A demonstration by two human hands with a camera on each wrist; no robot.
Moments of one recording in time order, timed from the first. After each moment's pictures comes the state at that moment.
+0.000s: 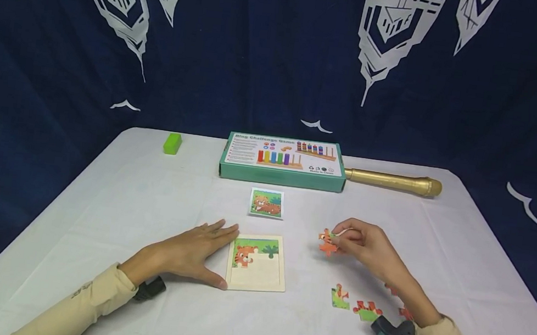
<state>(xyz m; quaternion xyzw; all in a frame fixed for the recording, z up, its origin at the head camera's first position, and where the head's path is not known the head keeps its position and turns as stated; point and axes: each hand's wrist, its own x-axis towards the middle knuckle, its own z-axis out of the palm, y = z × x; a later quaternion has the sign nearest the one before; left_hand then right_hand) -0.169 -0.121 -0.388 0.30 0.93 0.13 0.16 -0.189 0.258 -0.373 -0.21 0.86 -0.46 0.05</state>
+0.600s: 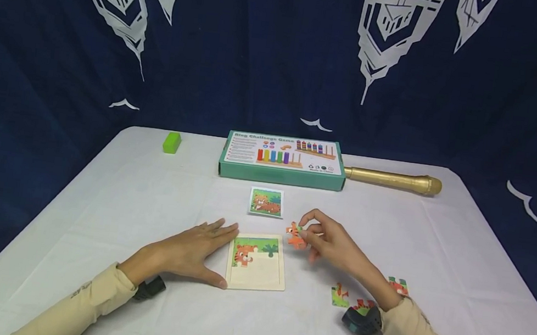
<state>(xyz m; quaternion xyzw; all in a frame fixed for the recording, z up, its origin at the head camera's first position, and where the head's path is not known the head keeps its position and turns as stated) -0.169 -0.121 -0.388 0.31 0.93 0.13 0.16 -0.202 0.204 -0.382 -0.26 0.80 -0.52 0.14</state>
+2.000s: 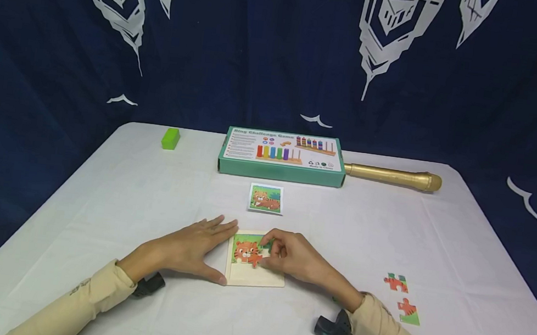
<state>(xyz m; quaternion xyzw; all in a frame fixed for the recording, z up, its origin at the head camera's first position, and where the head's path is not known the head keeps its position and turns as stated) -0.170 -0.121 -0.388 0.31 0.93 0.12 0.15 -0.189 0.145 -0.409 -0.32 0.83 -0.43 0.13</state>
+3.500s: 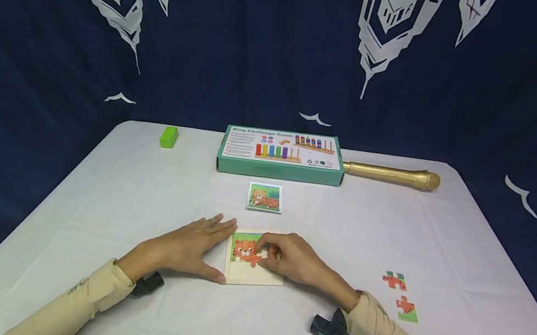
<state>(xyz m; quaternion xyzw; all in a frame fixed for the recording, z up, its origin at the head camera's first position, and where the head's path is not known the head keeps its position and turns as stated) -0.170 -0.121 -0.388 0.30 0.93 0.13 0.15 -0.185 0.142 -0.409 -0.34 0.86 -0.36 0.11</state>
